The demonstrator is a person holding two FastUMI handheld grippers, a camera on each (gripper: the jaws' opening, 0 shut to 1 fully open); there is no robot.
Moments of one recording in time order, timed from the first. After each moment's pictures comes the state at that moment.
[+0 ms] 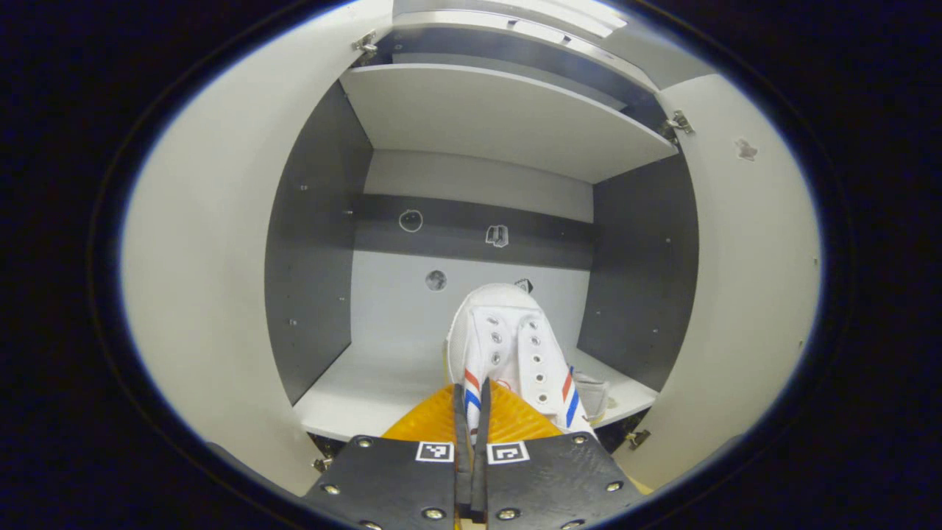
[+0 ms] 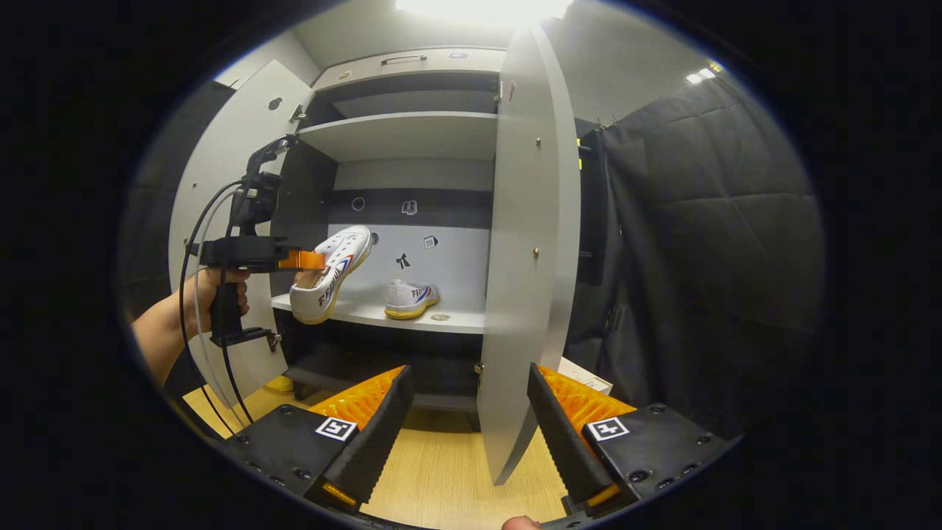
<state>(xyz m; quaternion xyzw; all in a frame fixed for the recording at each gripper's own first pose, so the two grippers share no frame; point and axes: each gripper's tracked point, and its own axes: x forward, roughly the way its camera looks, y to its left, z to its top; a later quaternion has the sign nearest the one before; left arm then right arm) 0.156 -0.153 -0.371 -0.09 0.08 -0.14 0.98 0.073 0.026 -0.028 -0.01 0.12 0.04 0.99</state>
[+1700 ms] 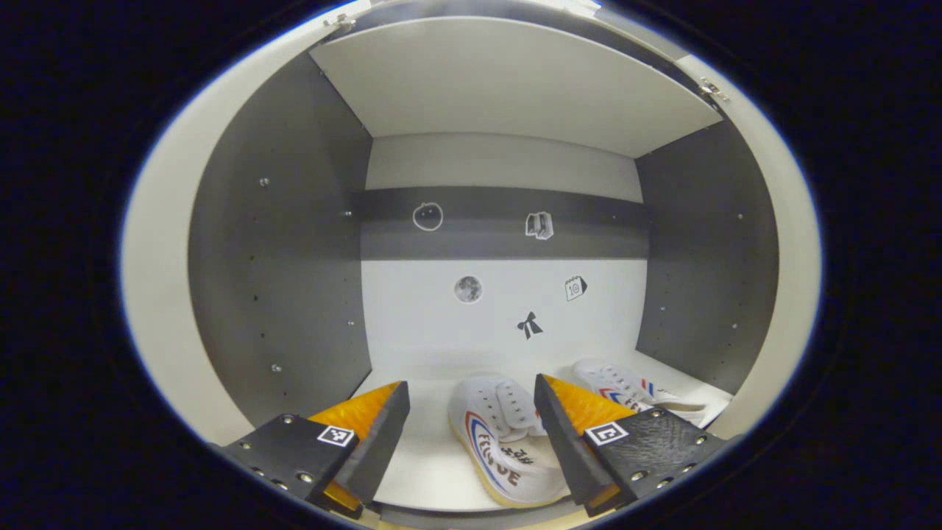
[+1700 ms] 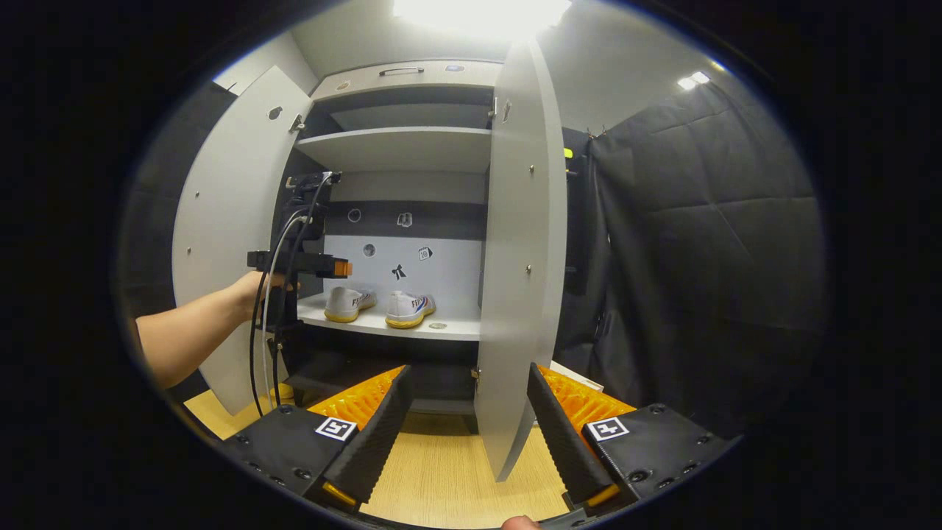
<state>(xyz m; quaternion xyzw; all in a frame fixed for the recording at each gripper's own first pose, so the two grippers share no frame) 0.126 -0.146 -0.331 -0.04 0.09 -0.09 0.99 0.048 0.022 -0.007 -0.01 0.10 0.02 1.00</state>
